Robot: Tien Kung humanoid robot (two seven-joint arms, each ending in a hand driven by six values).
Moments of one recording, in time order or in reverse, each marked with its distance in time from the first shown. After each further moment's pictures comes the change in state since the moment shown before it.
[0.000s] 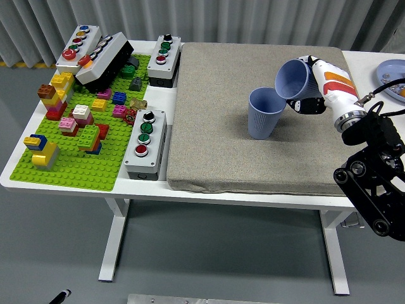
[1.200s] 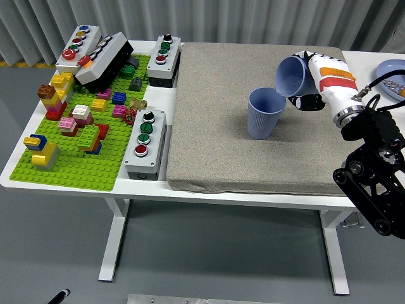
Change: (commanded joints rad) left arm -0.002 0.003 0.002 0.000 -0.004 0.001 -0.002; right arm 0.041 -0.041 -0.068 0.024 -0.083 0.006 -0.033
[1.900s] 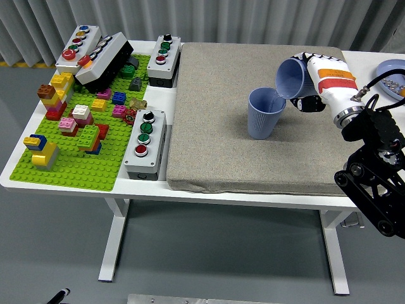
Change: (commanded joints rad) left arm -0.002 0.001 0.000 0.000 0.001 0.000 0.000; right arm 0.022 -0.035 -0.052 -0.001 -0.033 -0.002 -0.010
